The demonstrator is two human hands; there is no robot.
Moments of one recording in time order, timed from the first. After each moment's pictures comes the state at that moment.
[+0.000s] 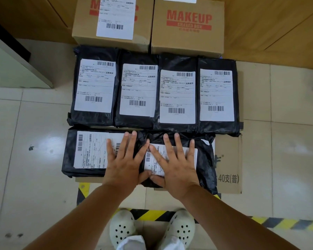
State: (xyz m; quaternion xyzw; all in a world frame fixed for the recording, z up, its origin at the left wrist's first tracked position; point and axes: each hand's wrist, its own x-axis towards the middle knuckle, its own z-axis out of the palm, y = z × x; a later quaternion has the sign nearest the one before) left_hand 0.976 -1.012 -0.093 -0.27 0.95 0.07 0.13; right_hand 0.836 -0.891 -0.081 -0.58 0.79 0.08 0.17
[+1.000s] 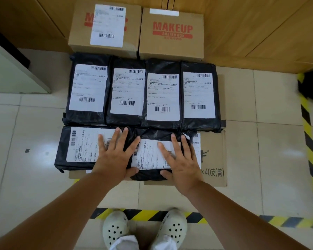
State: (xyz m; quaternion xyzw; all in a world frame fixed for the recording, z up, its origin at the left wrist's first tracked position) left_hand 0.961 -1.018 -0.051 -0.24 0.94 0.07 0.24; right_hand 0.809 -0.846 -0.073 -0.55 0.82 0.06 0.15
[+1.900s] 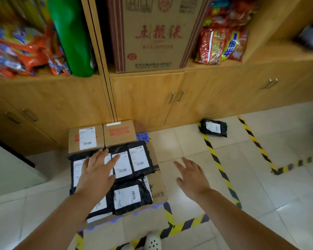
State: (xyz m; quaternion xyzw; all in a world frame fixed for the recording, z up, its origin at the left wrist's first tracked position) left_hand 0.885 -0.999 0.419 -0.24 0.95 0.13 0.12; right_hand 0.735 -0.751 0.412 -0.32 0.92 0.01 0.22
